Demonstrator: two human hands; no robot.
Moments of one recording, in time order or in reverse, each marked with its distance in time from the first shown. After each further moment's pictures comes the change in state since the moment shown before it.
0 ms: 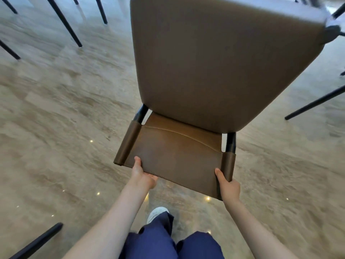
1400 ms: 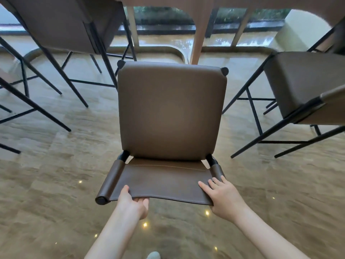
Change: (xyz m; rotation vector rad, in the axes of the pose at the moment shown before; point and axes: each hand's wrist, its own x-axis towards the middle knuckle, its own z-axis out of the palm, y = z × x) left_hand -0.398 0.020 0.261 0.021 0.214 0.055; right_hand -0.159 -0.382 -0.217 -1.455 -0.145 -1.182
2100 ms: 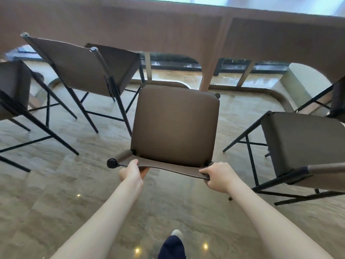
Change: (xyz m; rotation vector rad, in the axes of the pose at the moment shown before) left_hand -0.112 0.047 0.194 0.197 -0.169 0.508; right_hand 0.147 0.130 -0.217 -0.007 -0.117 0.039
